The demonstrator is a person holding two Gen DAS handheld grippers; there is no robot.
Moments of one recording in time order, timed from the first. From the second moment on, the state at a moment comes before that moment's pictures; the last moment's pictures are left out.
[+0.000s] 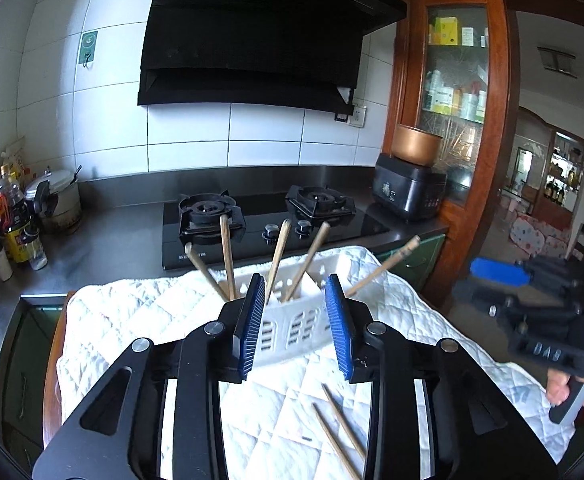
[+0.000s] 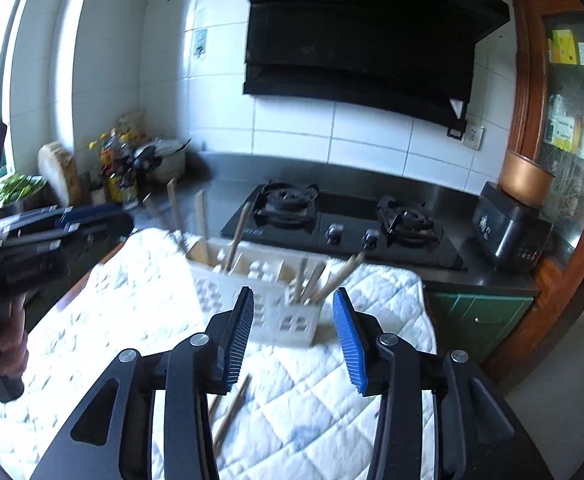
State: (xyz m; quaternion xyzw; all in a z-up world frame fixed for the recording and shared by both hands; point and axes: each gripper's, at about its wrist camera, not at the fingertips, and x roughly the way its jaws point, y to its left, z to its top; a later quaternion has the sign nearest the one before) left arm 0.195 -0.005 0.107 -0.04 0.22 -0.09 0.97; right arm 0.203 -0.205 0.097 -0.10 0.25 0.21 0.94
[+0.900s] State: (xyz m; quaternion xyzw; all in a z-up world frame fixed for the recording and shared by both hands) left arm 0.065 0.062 0.015 -0.14 0.26 0.01 0.96; right arm 0.127 -0.172 -0.086 -0.03 0.41 0.21 0.89
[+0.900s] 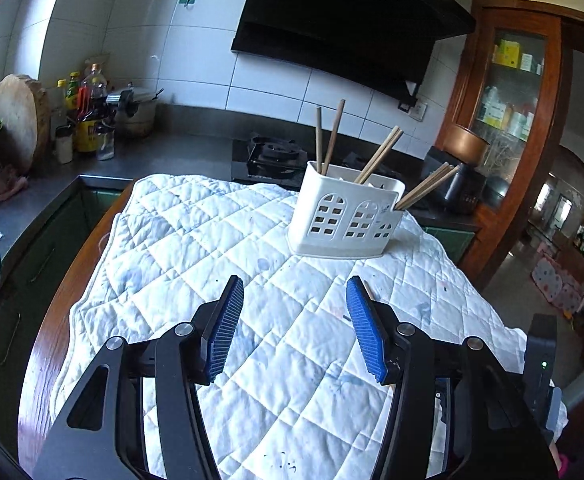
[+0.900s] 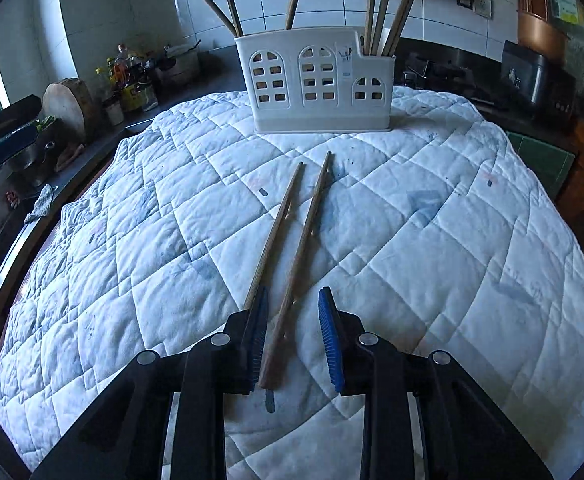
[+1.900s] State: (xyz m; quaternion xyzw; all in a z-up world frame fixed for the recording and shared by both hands) left arm 0.054 0.035 -0.032 -0.13 0.31 0.00 0.94; right arm 0.135 -0.176 -0.094 0.00 0.42 0.18 0.89
